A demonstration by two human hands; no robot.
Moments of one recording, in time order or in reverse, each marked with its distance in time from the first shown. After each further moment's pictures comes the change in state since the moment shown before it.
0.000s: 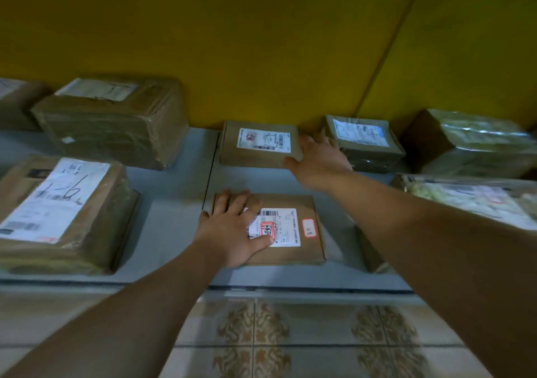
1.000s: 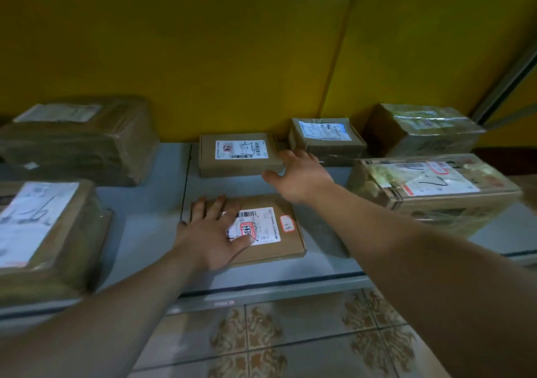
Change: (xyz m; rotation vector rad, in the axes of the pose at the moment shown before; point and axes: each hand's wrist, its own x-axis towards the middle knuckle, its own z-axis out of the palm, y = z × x) left_hand -0.001 0.004 -0.001 0.037 0.018 0.014; right_hand -0.044 0.016 0.000 0.073 -0.018 0.065
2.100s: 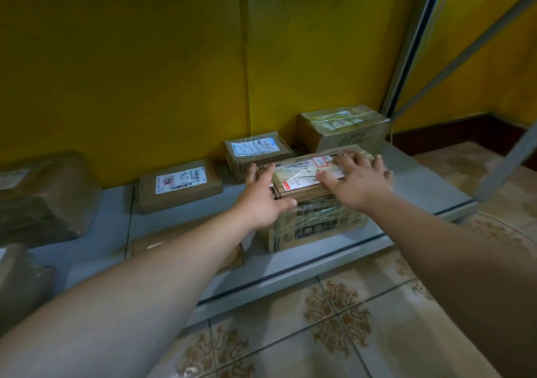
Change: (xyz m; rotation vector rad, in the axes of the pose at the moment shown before) left_hand 0.006 0.215 -0.077 -0.521 0.029 0.213; right_hand -0.102 0.189 -0.067 0.016 0.193 0.429
